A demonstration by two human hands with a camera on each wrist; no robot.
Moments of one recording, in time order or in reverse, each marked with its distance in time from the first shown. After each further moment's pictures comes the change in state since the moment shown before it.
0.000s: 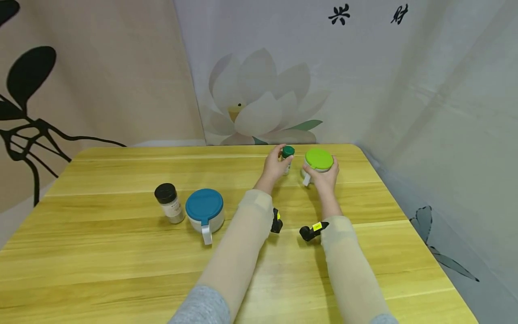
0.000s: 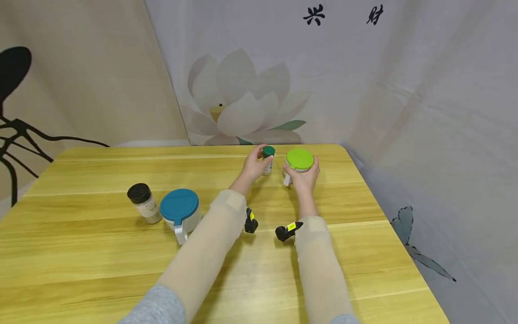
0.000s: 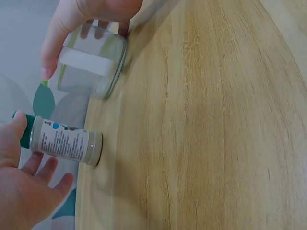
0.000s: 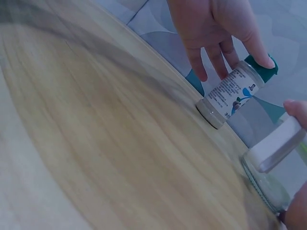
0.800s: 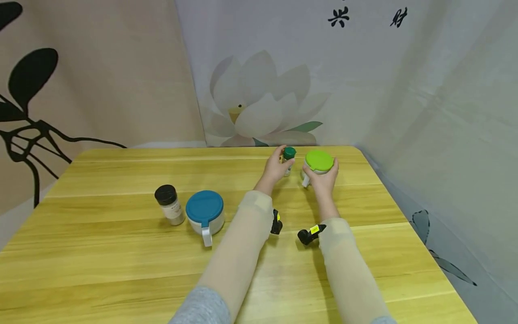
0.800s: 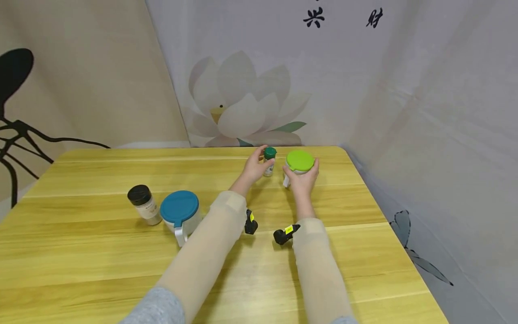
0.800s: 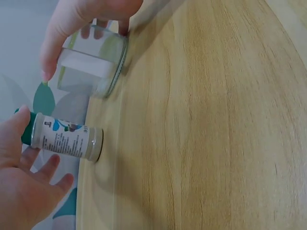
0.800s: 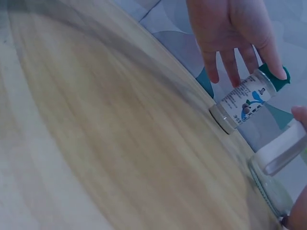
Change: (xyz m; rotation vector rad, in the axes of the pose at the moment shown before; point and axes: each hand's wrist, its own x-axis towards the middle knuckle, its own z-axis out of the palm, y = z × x) left_hand -0.002 0.000 -0.003 -0.004 -0.071 0.007; right_hand -0.004 0.003 0.006 0.006 0.054 -0.030
